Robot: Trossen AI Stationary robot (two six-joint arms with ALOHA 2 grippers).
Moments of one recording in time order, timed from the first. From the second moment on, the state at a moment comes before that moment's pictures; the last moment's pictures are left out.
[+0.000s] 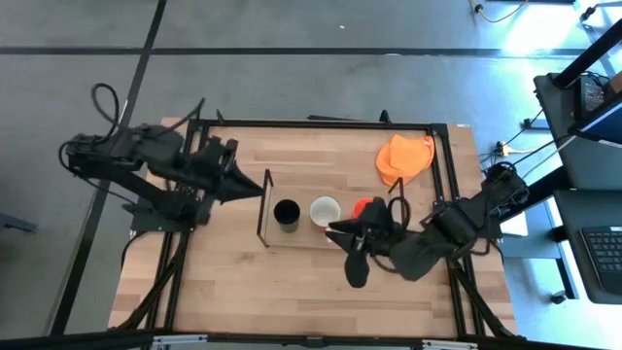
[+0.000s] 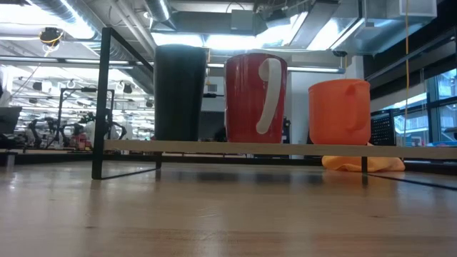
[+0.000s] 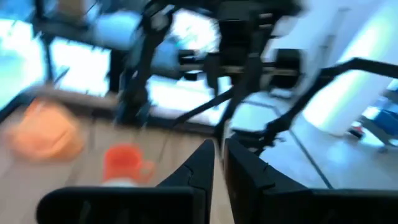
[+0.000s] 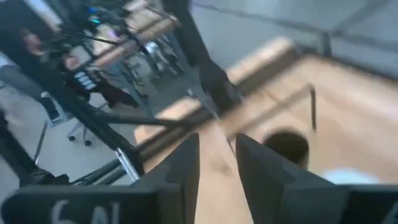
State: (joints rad) left arm -0.25 1.11 1.57 -0.67 -0.08 -0.35; right arm 0.61 1.68 1.93 -0.75 0.81 0.82
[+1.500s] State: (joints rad) left arm -0.53 0.61 0.74 0.34 -0.01 -0.09; right arm 0.40 1.36 1.23 0.42 0.06 0.33
